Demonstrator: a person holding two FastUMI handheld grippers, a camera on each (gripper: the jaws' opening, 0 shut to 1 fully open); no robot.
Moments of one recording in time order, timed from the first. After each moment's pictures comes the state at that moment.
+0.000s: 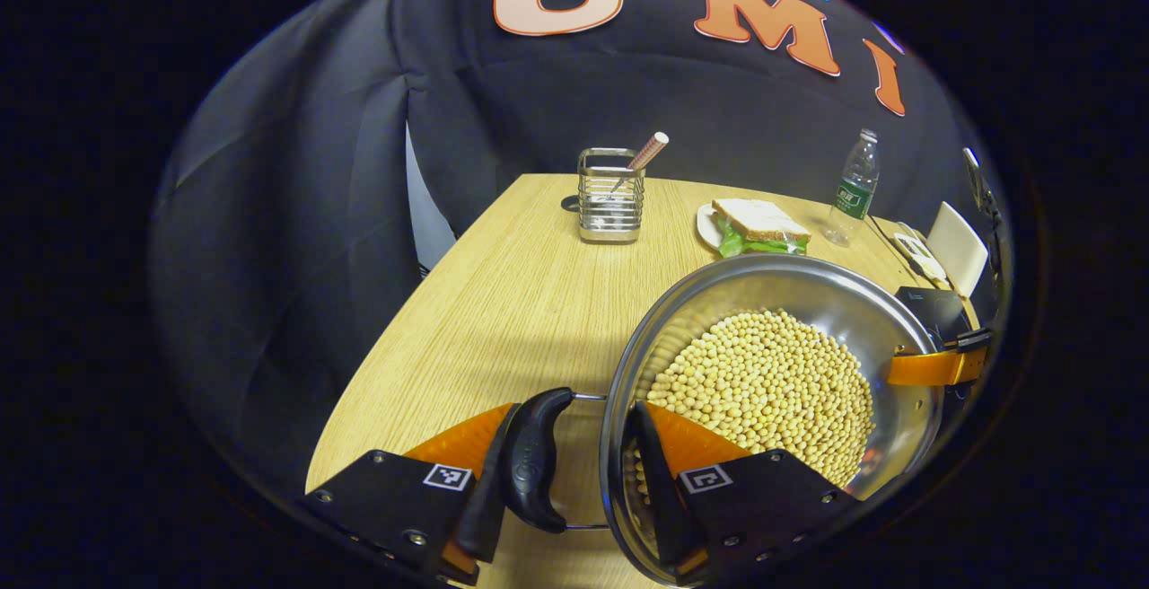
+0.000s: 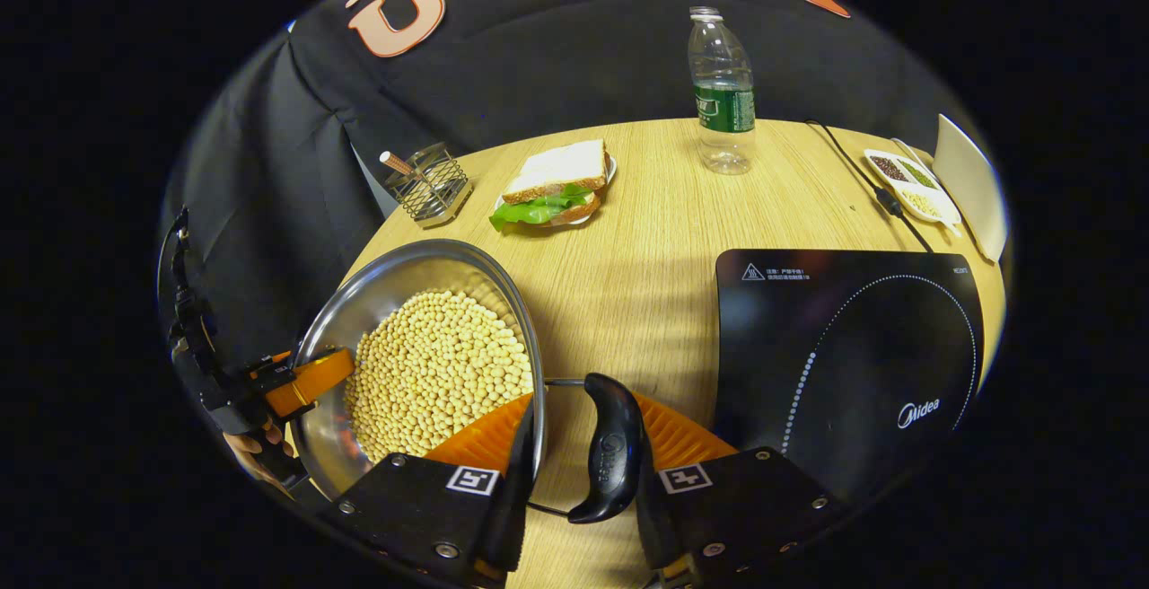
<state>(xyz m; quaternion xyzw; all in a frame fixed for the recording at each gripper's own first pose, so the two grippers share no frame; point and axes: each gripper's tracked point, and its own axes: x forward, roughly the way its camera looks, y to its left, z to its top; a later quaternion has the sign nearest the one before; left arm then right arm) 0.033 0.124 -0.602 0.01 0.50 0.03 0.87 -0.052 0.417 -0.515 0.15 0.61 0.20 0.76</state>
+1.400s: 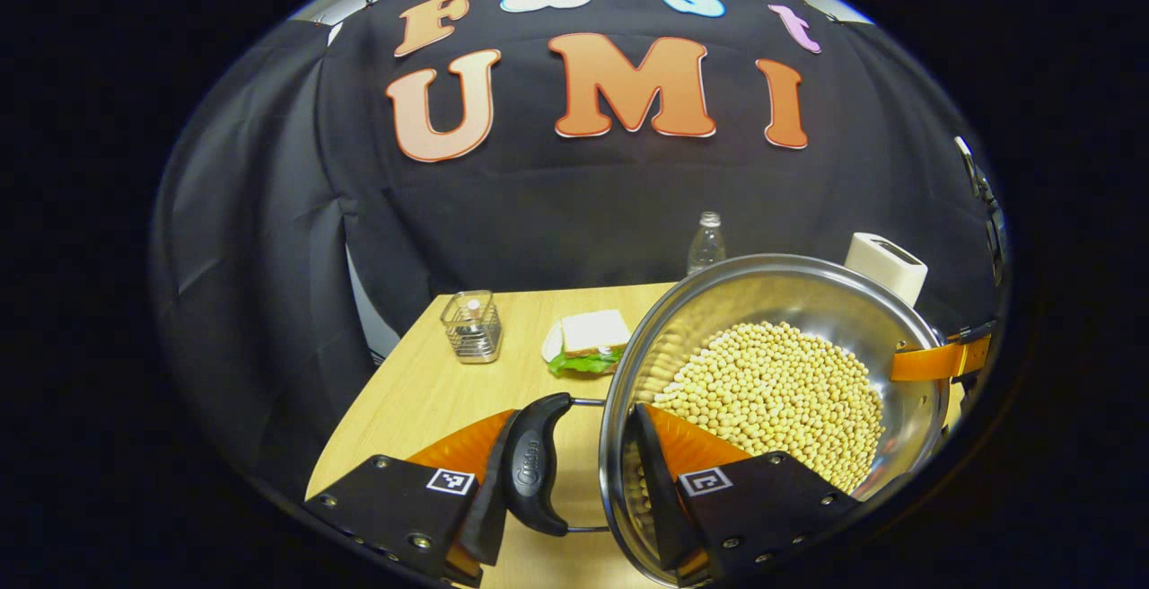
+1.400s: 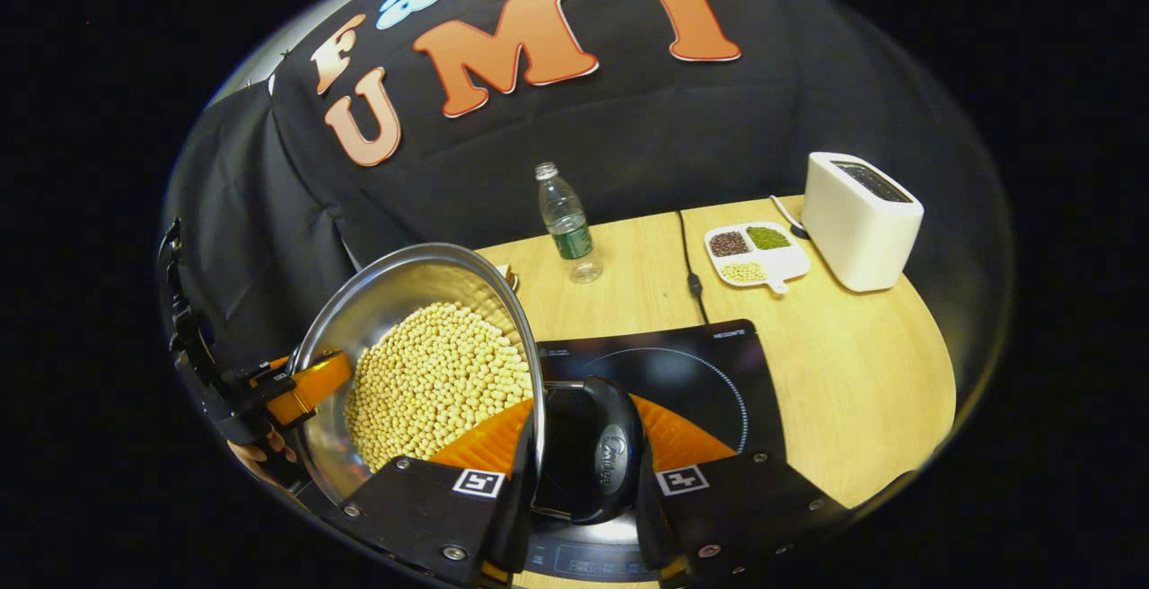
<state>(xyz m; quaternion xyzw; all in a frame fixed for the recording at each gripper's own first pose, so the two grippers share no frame) 0.058 0.102 -0.469 0.03 0.39 -0.06 0.92 -0.024 0.190 -0.408 0.19 0.51 0.11 0.83</state>
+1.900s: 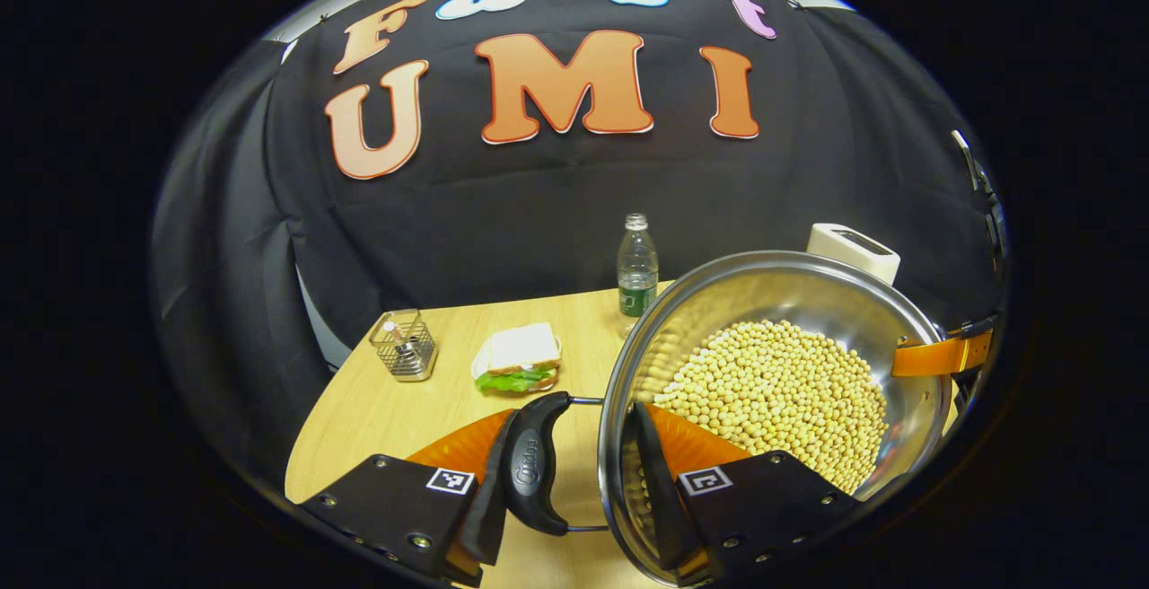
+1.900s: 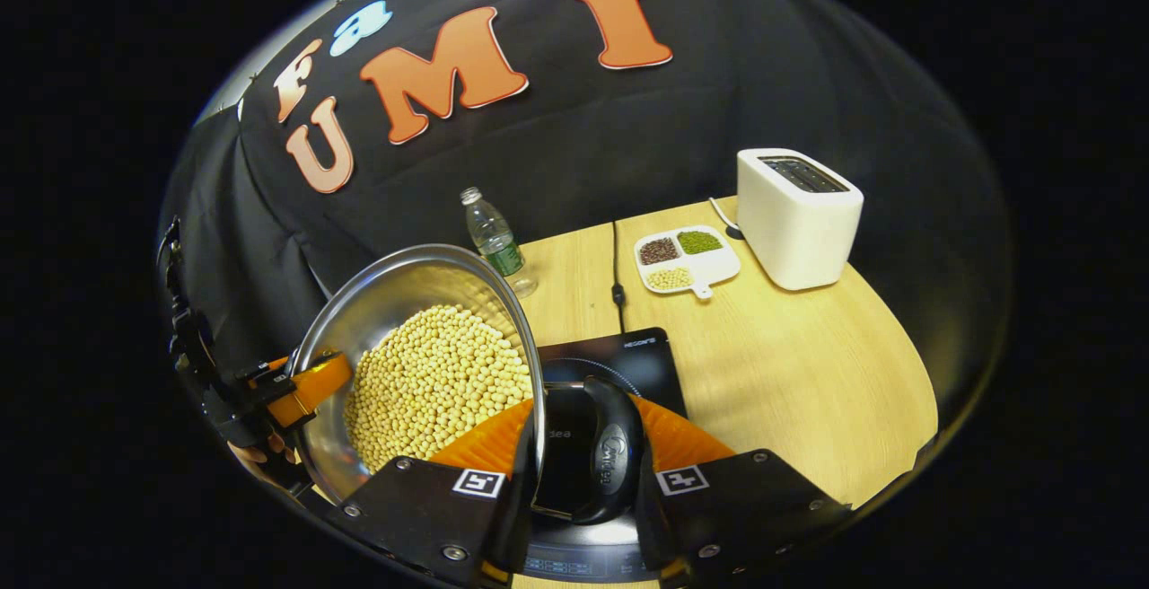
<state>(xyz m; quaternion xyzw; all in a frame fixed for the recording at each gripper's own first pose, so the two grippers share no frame) 0.068 0.095 -0.476 0.03 0.39 -0.11 0.91 -0.023 0.112 -0.427 0.19 0.51 0.06 0.84</state>
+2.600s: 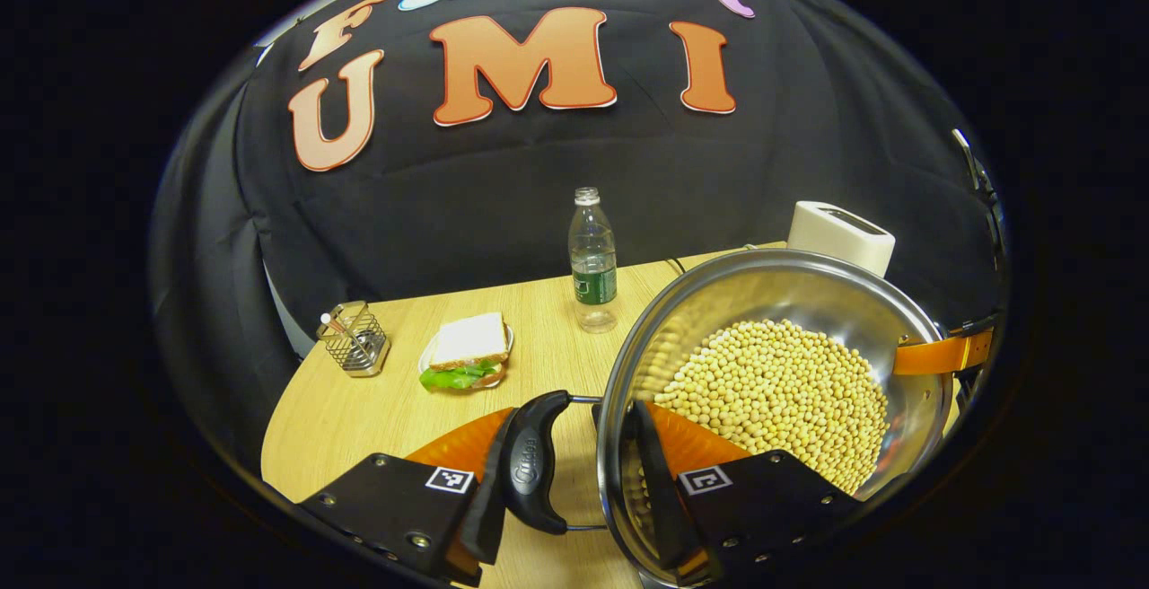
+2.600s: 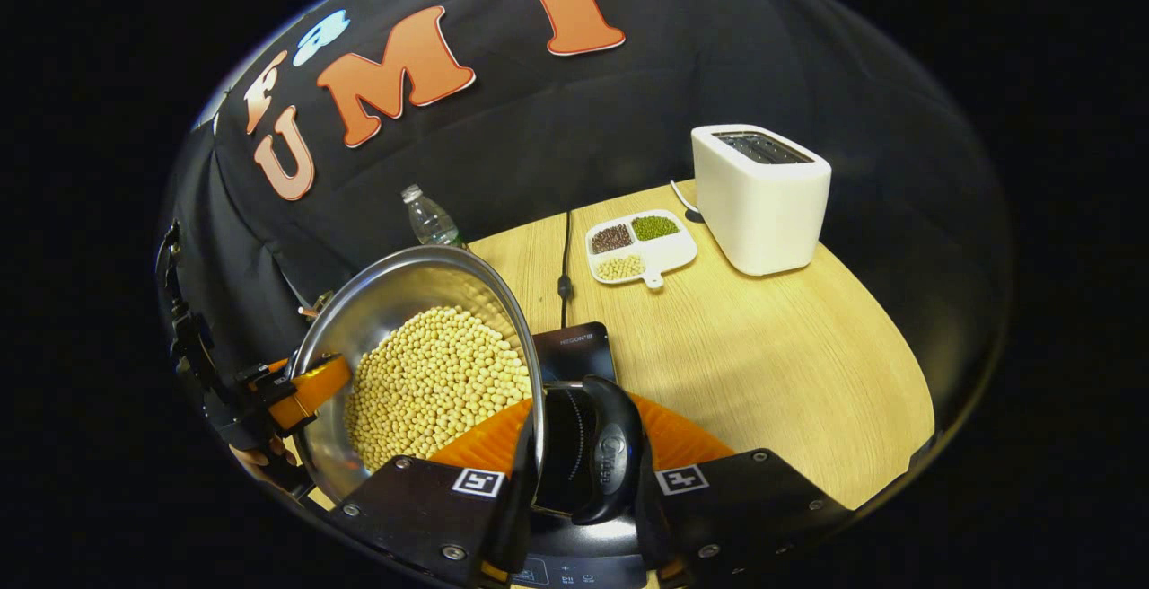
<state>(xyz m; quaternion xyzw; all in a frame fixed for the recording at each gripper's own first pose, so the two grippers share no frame) 0.068 0.086 -0.488 0.04 0.41 -0.13 0.90 -0.027 0.074 -0.472 0.20 0.53 0.03 0.82</state>
